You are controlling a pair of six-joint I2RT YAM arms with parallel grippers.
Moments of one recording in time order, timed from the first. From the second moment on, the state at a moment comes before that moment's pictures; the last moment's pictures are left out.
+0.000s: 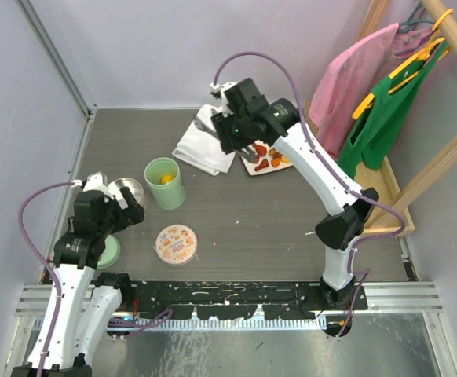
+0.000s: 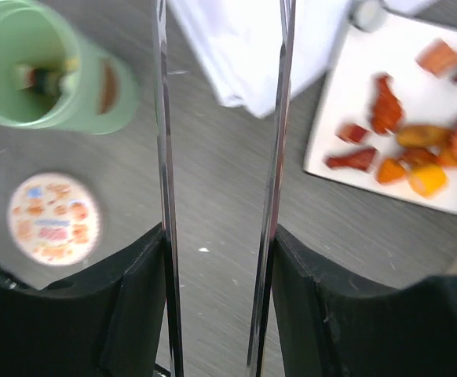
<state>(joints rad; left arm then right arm) -0.07 0.59 0.70 -0.77 -0.05 -0.40 0.73 1.89 2.23 -1.13 0.06 0.11</state>
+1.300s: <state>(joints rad) -0.07 0.60 0.70 -0.77 -0.05 -0.40 0.39 1.94 1.86 -1.15 0.24 0.14</state>
